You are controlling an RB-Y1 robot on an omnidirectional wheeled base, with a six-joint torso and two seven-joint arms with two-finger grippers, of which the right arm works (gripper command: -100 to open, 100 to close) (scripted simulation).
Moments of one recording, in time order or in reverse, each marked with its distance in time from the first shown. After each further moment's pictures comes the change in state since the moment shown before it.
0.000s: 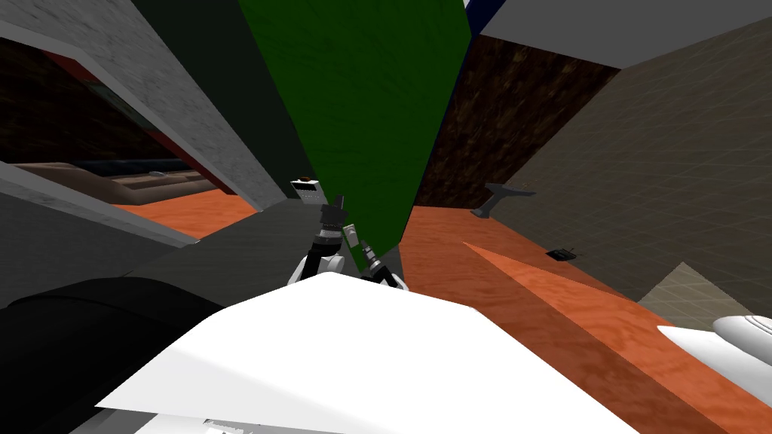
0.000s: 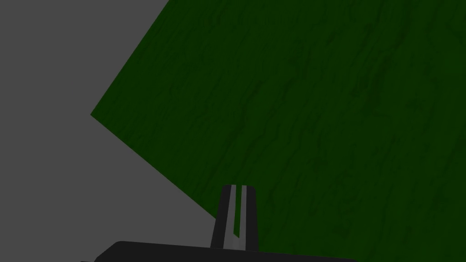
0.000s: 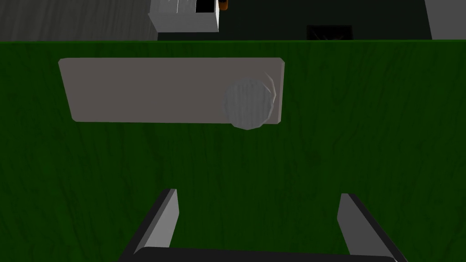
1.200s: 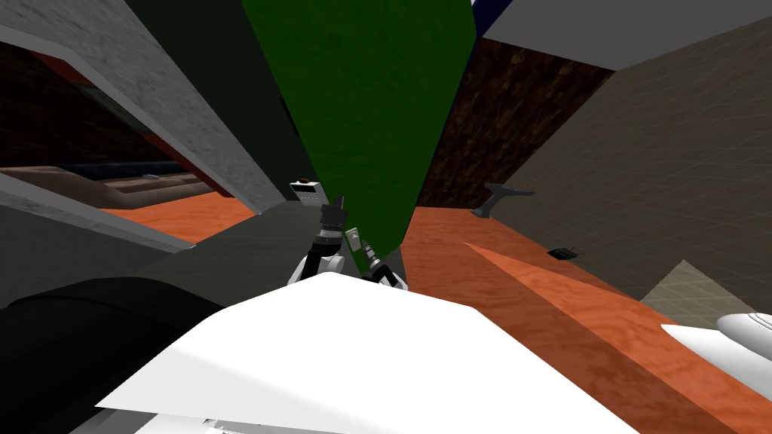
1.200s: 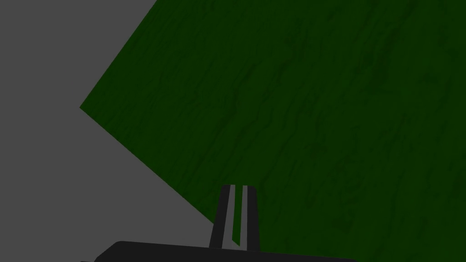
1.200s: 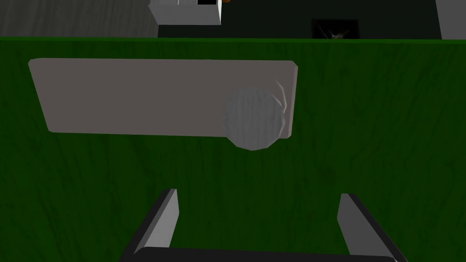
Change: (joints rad) arm -0.047 0.003 0.022 0.040 -0.159 -0.007 0.125
